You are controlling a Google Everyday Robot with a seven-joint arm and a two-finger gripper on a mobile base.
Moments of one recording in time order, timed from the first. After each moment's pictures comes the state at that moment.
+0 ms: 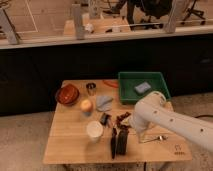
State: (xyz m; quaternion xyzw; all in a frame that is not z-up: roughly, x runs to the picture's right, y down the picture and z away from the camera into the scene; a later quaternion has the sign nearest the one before) arm 0.139 0.227 0.745 -0.27 -0.19 -0.33 0.88
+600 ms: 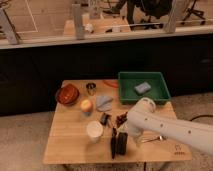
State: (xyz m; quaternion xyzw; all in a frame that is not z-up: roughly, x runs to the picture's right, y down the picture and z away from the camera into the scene) arm 0.123 0.263 0.766 -0.29 -0.19 -0.39 0.85
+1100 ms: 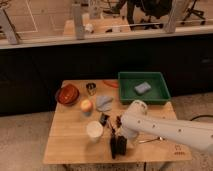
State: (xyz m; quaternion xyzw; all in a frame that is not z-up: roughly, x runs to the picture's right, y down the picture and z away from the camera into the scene) arm 0.113 0.282 0.780 -0.31 -0.18 -0.42 0.84
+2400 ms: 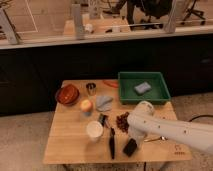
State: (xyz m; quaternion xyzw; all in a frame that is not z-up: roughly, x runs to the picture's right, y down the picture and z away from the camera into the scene) arm 0.165 0.288 0.789 -0.35 -0.13 -0.37 0.85
